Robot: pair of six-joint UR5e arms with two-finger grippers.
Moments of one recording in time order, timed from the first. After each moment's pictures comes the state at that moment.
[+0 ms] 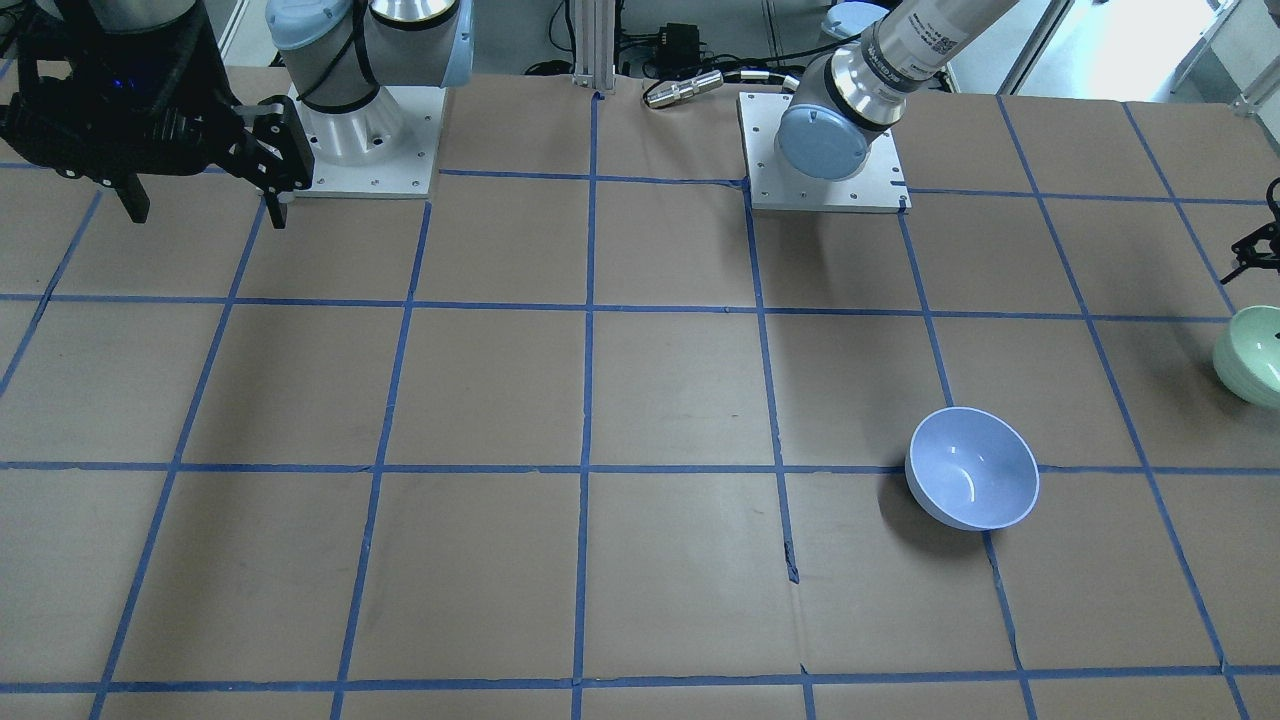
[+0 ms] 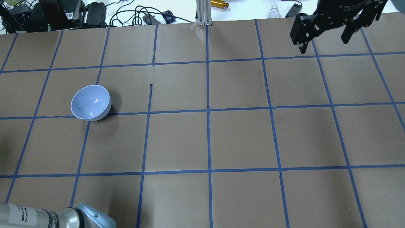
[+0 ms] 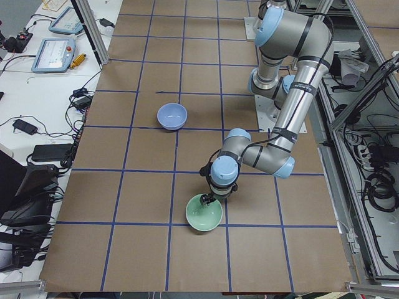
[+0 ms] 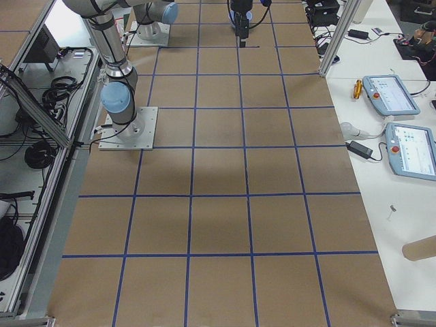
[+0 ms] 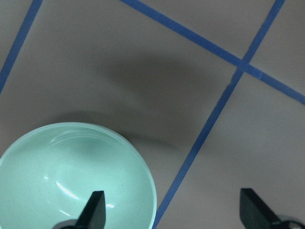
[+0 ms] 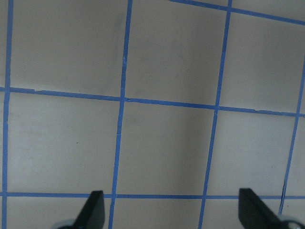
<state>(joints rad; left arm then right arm) -0.42 -2.00 -1.69 -1.02 1.60 2.29 1.60 -1.53 1.37 -1.45 -1.74 -0.09</state>
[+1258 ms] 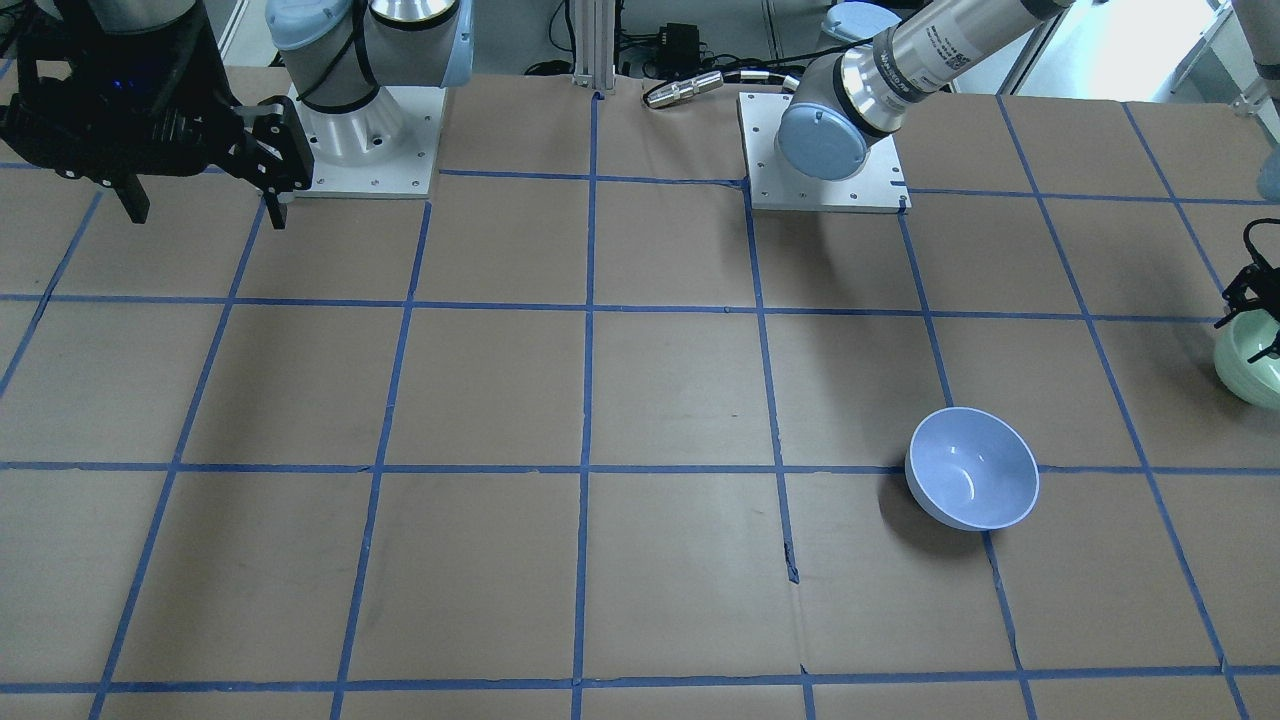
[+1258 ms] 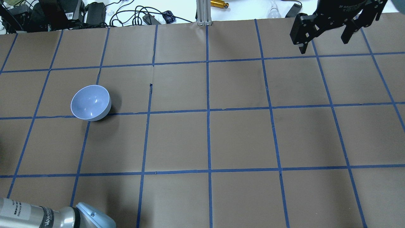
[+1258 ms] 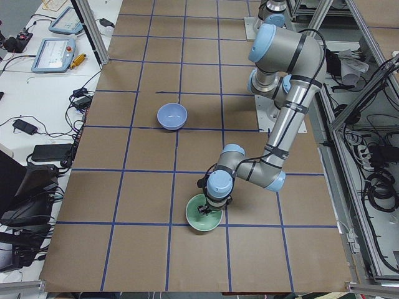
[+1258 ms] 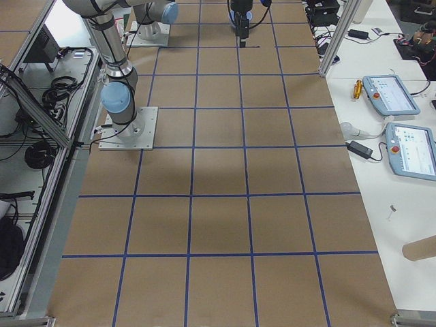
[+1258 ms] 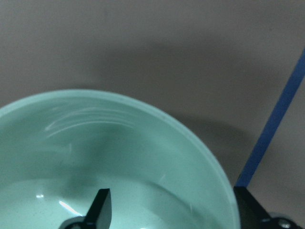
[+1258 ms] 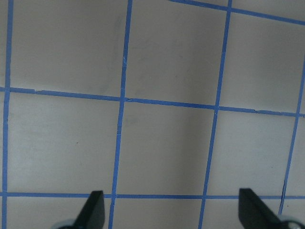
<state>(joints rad) -0.42 -2.11 -1.68 -0.89 1.60 2.32 1.60 -1.53 1.37 -1.45 -1.74 -0.09</state>
